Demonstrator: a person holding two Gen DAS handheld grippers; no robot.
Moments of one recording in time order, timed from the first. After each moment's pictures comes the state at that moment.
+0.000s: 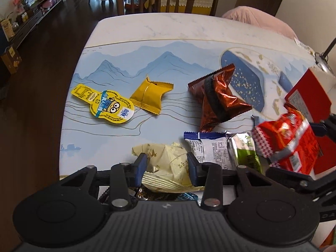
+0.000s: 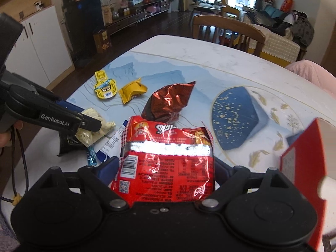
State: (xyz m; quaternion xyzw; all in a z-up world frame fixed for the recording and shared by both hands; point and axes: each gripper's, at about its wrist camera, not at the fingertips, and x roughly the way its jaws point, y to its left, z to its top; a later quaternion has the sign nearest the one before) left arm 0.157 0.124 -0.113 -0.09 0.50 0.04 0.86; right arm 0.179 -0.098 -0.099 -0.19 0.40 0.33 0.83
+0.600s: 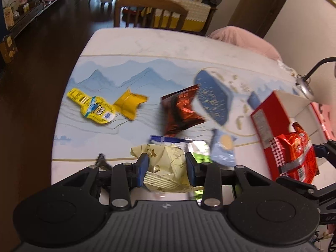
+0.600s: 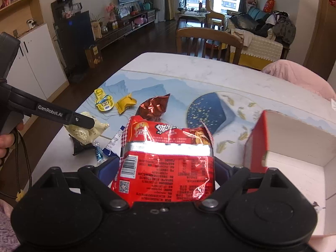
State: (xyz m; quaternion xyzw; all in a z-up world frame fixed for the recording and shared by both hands) left arm 0.126 0.097 -0.052 -0.15 0.47 0.02 0.87; right arm 0.144 -0.159 -0.035 -0.16 0.38 0.31 0.86
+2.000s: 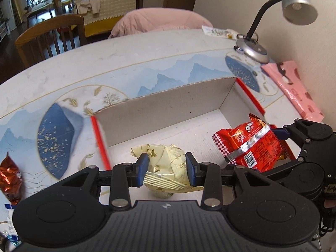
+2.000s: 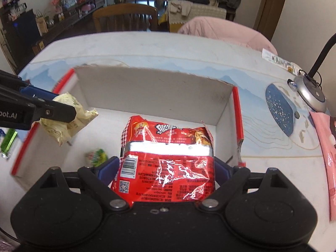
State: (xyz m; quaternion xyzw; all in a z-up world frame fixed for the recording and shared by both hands) left arm 0.284 -0.222 -0.047 -0.03 0.49 -0.09 0.87; right arm 0.286 -0.394 -0.062 -0.16 0.45 0.19 0.86
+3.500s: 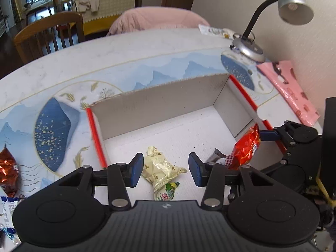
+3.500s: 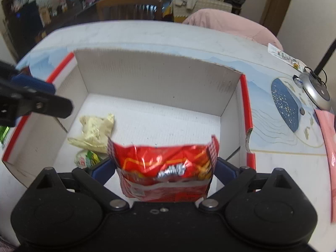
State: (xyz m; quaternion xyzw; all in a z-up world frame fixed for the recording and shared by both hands) left arm 0.261 -0.220 -0.036 -0.04 0.48 -0.10 0.87; right arm 0.278 -0.397 -0.065 -0.16 0.45 0.20 0.86
